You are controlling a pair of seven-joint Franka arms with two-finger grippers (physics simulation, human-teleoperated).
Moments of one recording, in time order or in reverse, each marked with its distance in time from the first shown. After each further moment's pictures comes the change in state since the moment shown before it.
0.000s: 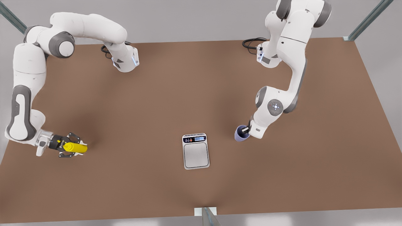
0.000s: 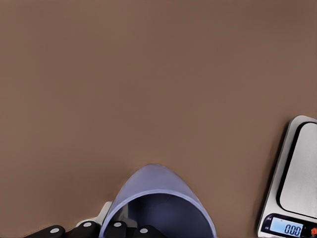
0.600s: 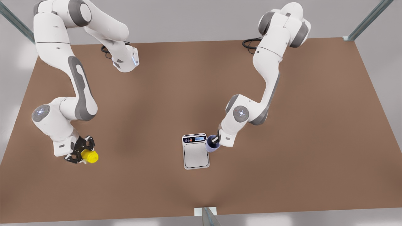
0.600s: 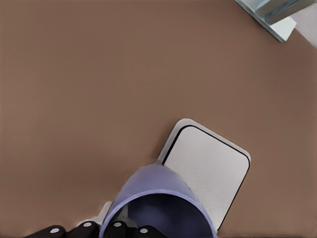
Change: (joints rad) left arm -0.179 0.292 0.003 0.480 -0.009 -0.068 -0.396; right arm 0.232 -0.402 0.200 -0.346 -0.960 0.766 1.064
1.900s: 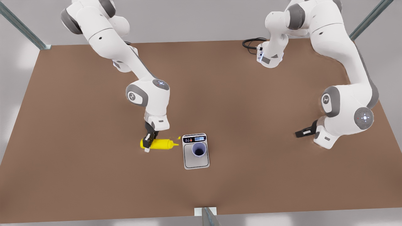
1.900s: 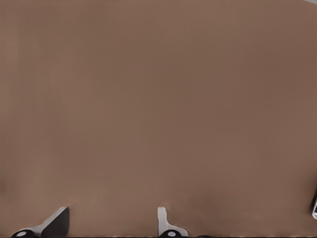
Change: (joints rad) left arm 0.272 -0.330 0.418 -0.032 -0.039 -0.692 0.930; right arm 0.548 0.069 0.049 0.143 -1.005 -0.284 0.943
